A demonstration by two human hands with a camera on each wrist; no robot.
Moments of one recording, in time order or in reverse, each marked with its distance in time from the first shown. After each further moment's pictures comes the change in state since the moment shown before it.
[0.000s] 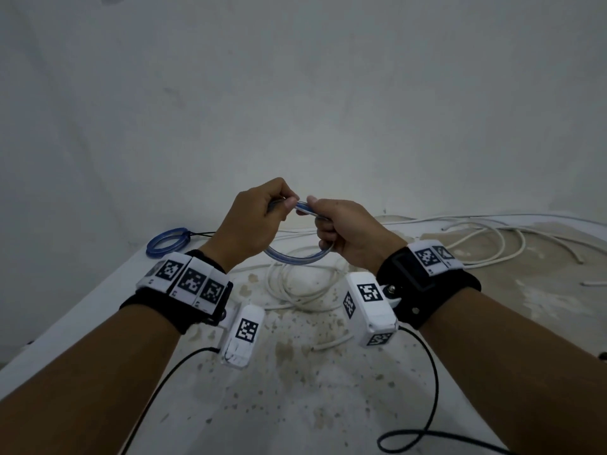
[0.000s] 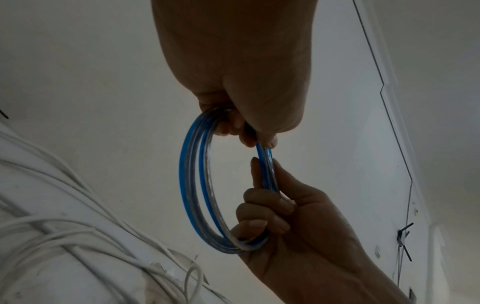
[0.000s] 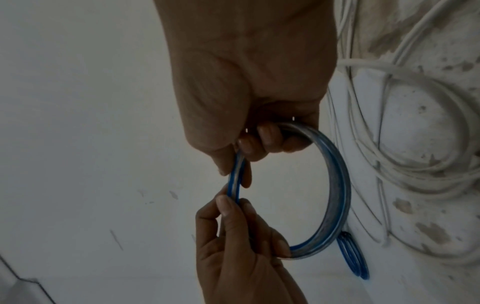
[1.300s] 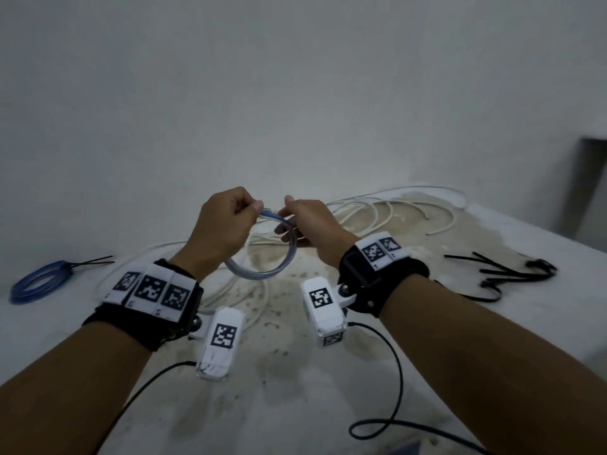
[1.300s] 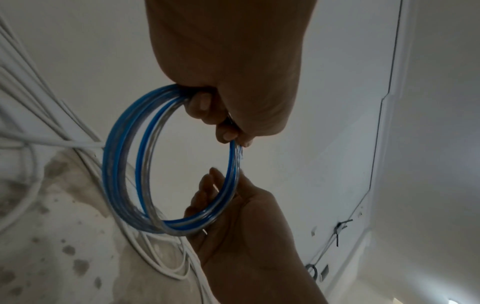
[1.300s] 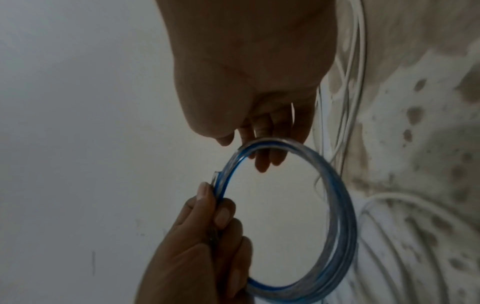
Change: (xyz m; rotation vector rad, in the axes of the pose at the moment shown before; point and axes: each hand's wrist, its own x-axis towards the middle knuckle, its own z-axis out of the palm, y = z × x) left_hand 0.008 0.091 0.098 -0.185 -0.080 -0.116; right_hand -0.077 -0.002 -0.097 -0.185 0.419 -0.024
